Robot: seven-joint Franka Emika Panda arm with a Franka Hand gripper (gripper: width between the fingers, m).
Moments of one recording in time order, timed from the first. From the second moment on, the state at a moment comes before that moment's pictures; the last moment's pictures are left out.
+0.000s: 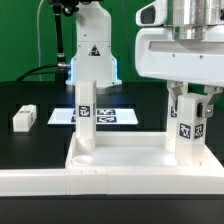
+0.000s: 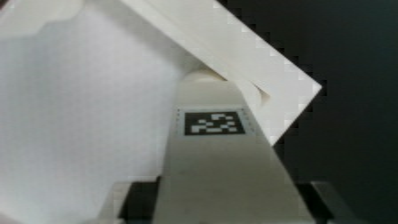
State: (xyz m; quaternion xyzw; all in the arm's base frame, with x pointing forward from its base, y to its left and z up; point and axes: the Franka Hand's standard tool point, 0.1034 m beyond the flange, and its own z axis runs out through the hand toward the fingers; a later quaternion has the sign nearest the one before) arm 0.645 0.104 0.105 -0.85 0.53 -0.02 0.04
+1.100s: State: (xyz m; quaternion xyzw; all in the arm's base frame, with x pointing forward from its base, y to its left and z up) arm 0.648 0.120 0.106 -0.51 0.85 -0.06 0.14
